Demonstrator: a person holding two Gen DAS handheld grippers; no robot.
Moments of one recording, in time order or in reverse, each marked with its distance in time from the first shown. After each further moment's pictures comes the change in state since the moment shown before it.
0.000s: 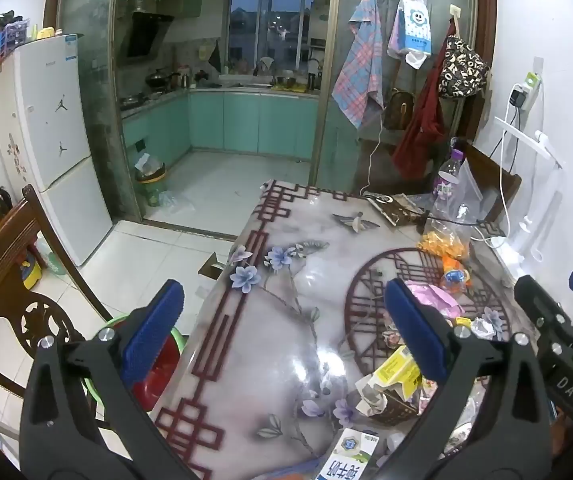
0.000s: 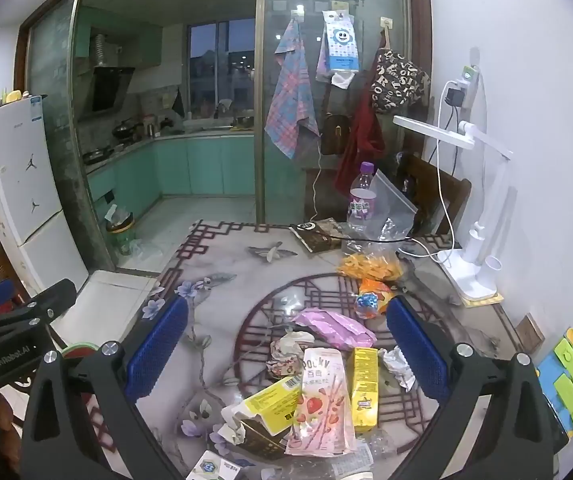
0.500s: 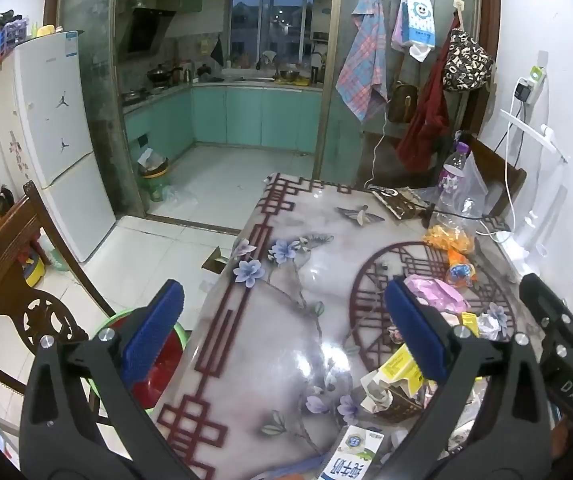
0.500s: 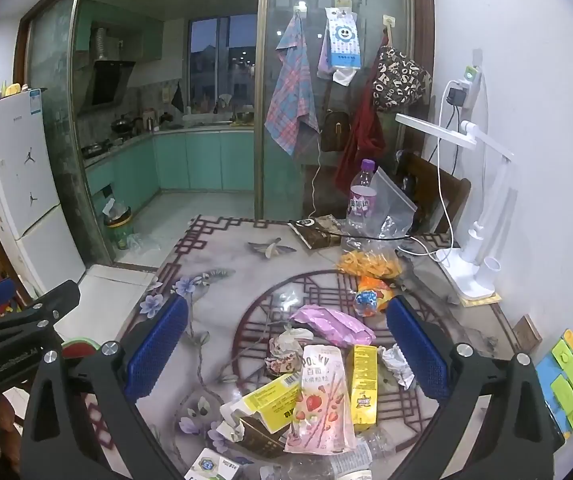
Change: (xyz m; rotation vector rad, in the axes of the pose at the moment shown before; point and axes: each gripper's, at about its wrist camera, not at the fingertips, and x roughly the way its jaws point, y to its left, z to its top) left arm 0.012 -0.001 -0.012 0.000 0.014 0.018; right arm 0.002 0.003 -0.001 -0.002 0.009 -0.001
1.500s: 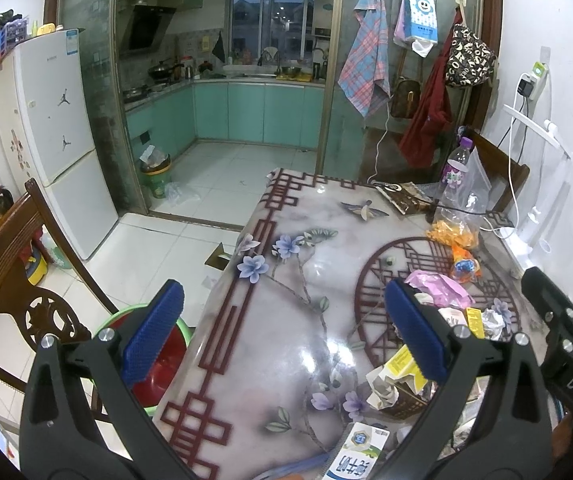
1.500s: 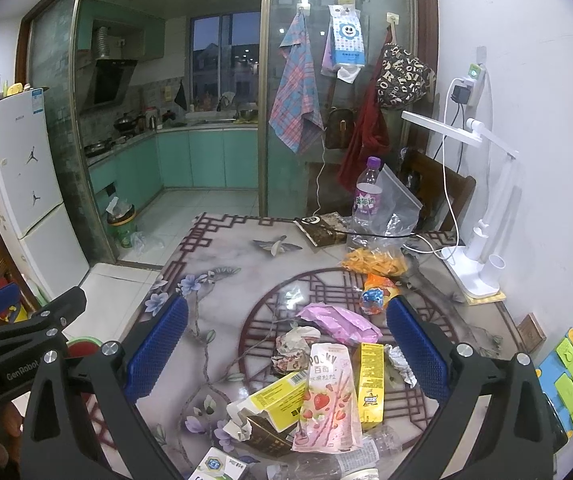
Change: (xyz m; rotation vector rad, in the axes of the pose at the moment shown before) left arm 0.001 0.005 0.001 0.013 0.017 0.006; right arm 0.005 0.008 0.000 -0.008 0.013 0.004
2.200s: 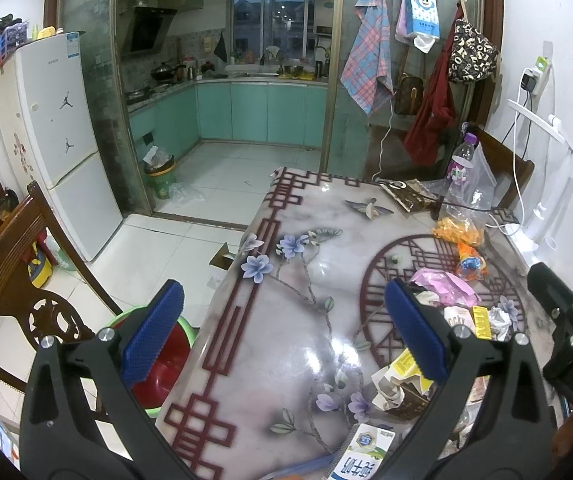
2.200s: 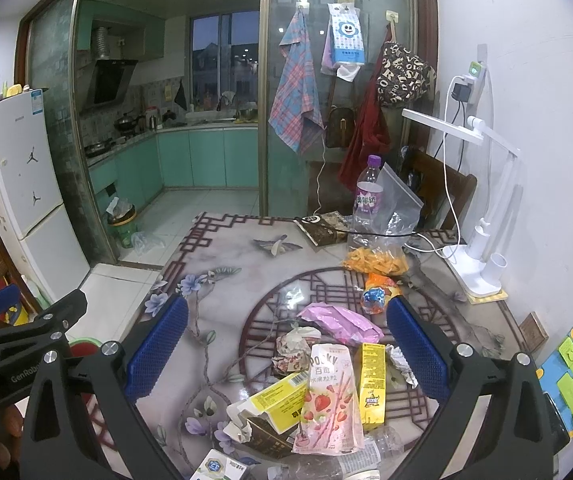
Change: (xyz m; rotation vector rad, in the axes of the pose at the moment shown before) left arm 0.005 0.007 -0.001 0.002 0.003 0.012; right arm 0.003 0.003 -0.001 0.003 0.002 0.003
